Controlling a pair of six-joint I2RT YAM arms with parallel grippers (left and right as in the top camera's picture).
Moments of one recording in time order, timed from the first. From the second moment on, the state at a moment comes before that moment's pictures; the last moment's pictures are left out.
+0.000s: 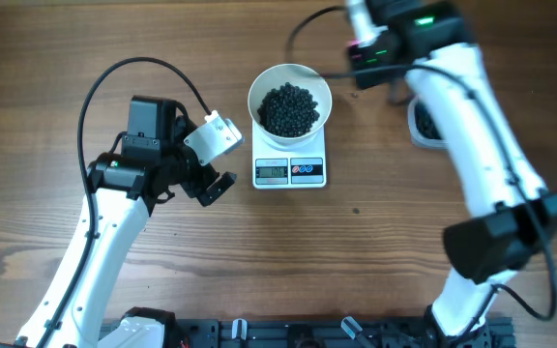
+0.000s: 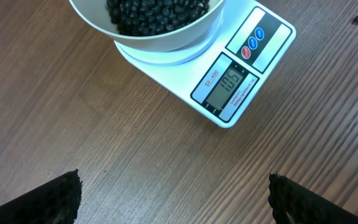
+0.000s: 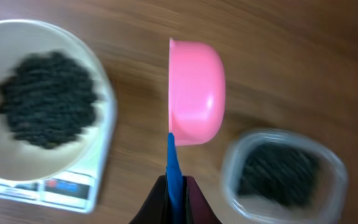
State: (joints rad) left arm -0.17 1.30 1.01 -0.75 0.31 0.72; right arm 0.29 1.94 2.07 -1.28 0.13 0.00
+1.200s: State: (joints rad) left arm -0.17 1.30 1.01 -0.75 0.31 0.72; right arm 0.02 1.92 1.61 -1.20 0.29 -0.02
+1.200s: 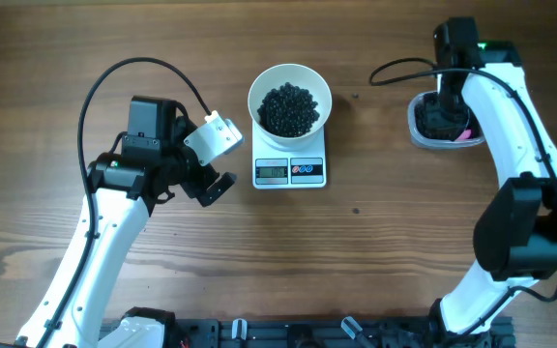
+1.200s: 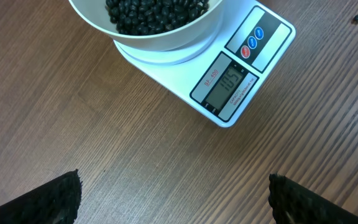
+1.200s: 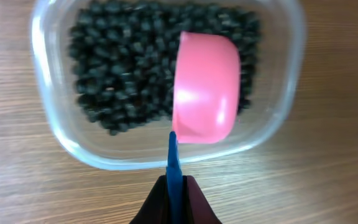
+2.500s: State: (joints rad) left arm -0.17 1.30 1.01 -0.75 0.31 0.72; right arm -0.27 1.95 1.64 -1.28 -0.40 -0.14
